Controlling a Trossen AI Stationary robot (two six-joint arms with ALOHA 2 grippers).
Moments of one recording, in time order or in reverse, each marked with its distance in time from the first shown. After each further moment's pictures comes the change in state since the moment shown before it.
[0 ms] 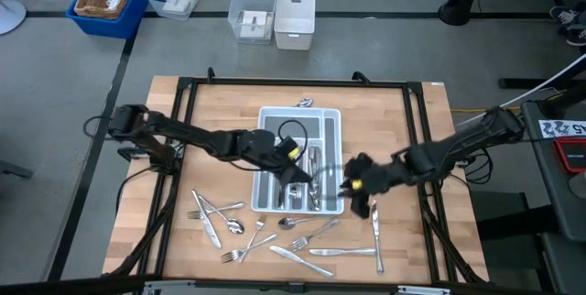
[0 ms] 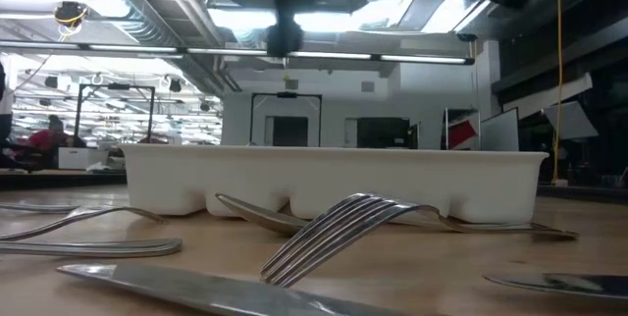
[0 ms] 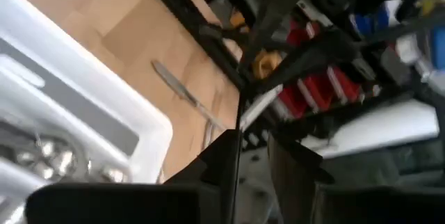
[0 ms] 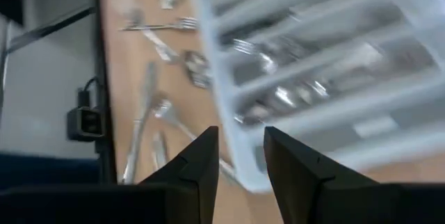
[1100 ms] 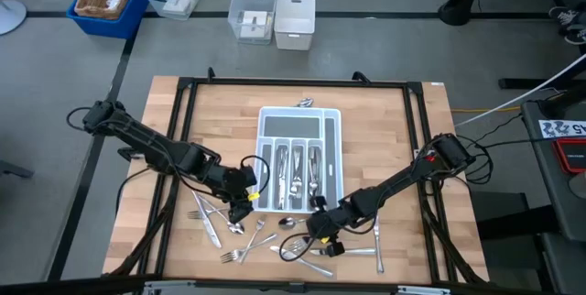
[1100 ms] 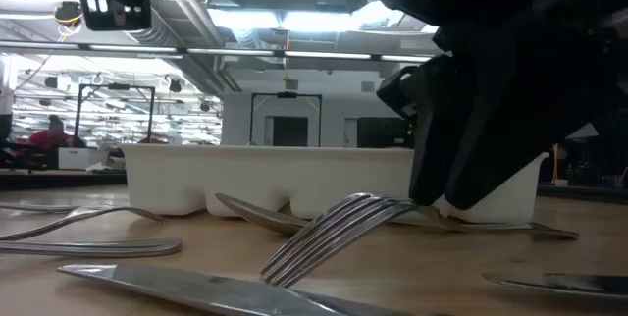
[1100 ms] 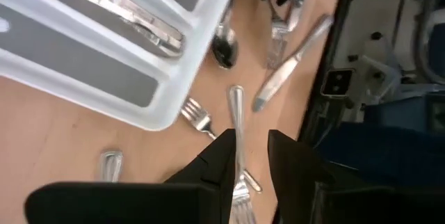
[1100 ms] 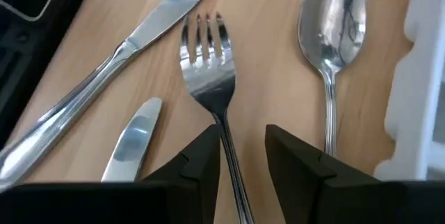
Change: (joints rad) left arm -0.304 -0.252 -0.001 -0.854 -0.153 0.027; right arm 0.069 0.610 0.000 0.526 -0.155 -0.531
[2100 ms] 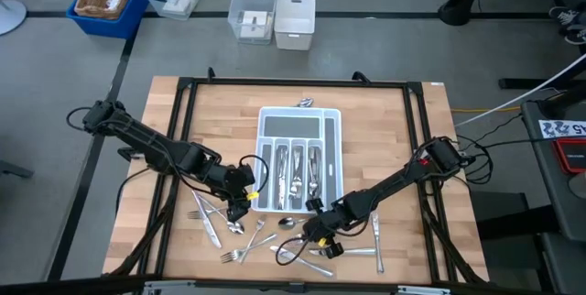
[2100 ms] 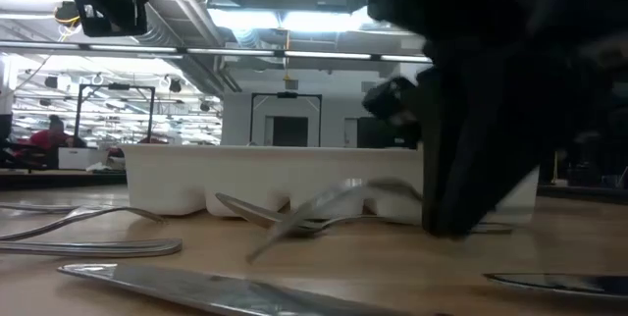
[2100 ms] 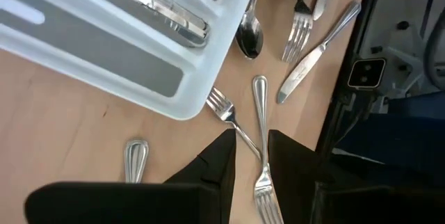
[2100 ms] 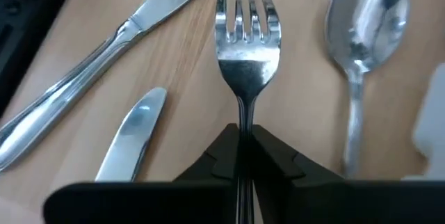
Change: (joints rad) left arm 0.002 0.001 0.000 -0.067 -0.013 0.032; right arm -0.008 0.065 0.104 -0.128 -0.052 -0.058
